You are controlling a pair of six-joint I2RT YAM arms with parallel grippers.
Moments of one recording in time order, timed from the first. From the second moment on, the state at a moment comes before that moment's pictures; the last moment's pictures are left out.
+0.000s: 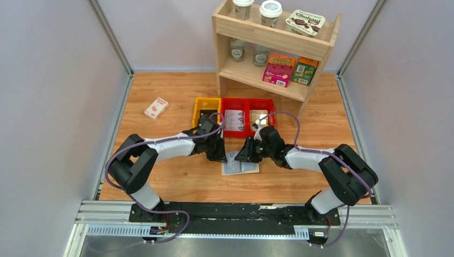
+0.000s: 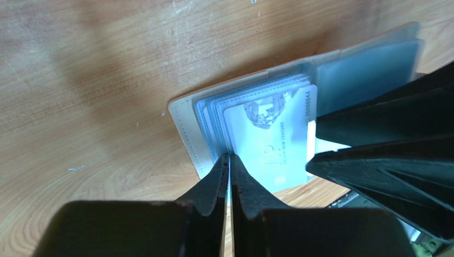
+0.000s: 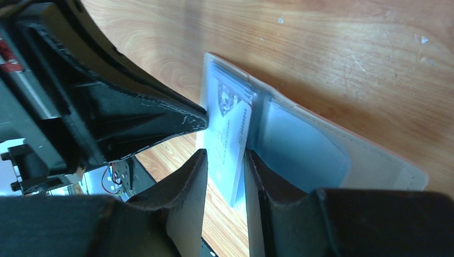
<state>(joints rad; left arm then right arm) -0.71 1.63 0.84 -0.24 0.25 -0.66 0.66 1.53 0.58 0.26 -0.40 0.82</state>
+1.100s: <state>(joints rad) -0.72 1.65 0.88 -0.33 0.21 -0.65 0.65 1.67 0.63 0.43 -0.59 0.86</state>
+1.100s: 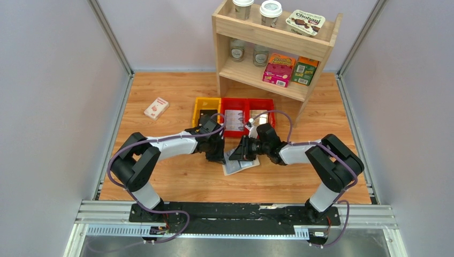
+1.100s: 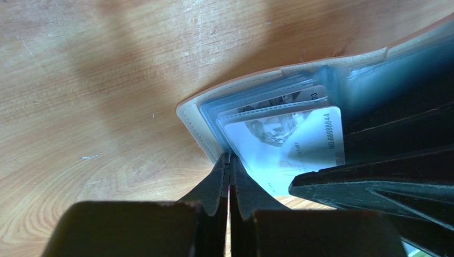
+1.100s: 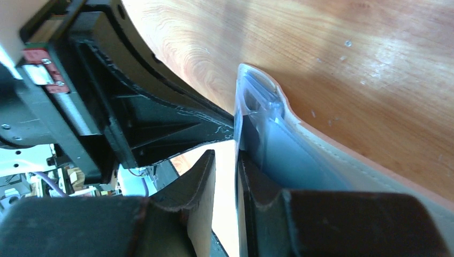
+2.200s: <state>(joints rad) -0.73 1.63 0.88 -0.33 0.17 -0.62 0.45 1.32 0.47 0.32 -0.58 0.81</state>
